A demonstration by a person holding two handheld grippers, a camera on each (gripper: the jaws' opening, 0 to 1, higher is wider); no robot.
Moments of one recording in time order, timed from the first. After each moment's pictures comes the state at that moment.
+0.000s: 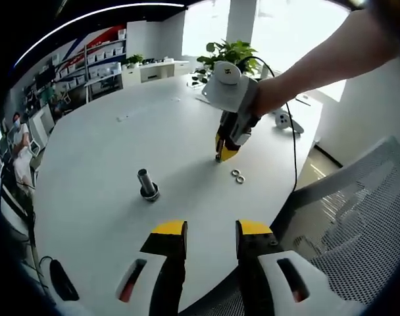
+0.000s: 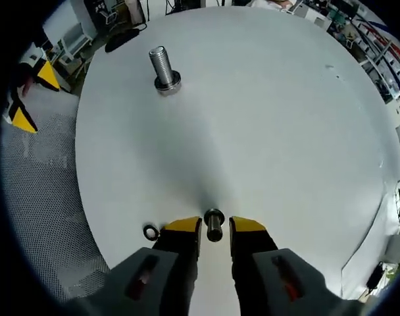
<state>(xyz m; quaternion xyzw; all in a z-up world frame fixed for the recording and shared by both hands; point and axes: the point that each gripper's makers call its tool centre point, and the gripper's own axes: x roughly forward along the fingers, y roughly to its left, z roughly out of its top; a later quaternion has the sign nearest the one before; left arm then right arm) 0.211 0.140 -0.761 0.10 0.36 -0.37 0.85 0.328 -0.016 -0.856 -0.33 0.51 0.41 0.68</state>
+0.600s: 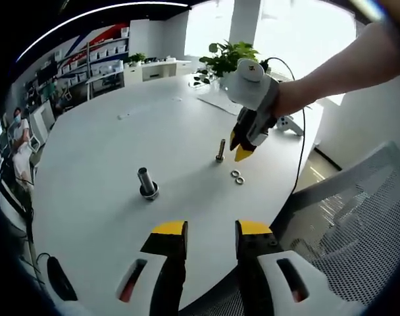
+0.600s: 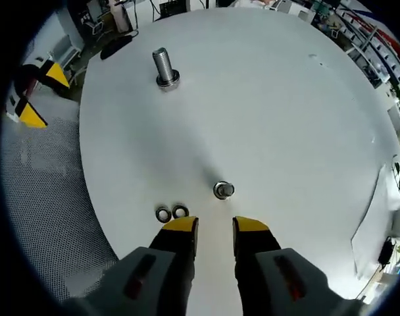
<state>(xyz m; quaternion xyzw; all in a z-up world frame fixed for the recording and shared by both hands) 0.210 0.140 -0.761 0.09 0.36 -0.37 0.85 0.299 -0.036 -0.848 -0.29 0.53 0.37 0.70</state>
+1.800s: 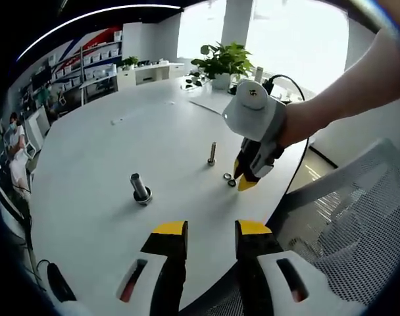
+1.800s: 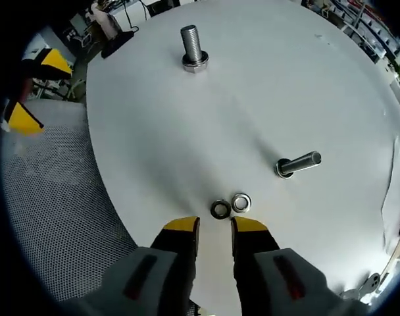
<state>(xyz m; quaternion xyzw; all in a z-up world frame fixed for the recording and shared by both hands) 0.206 0.132 -0.755 0.10 0.35 -0.39 0.85 0.246 -0.006 -0.867 -0.25 0.57 0.36 0.70</state>
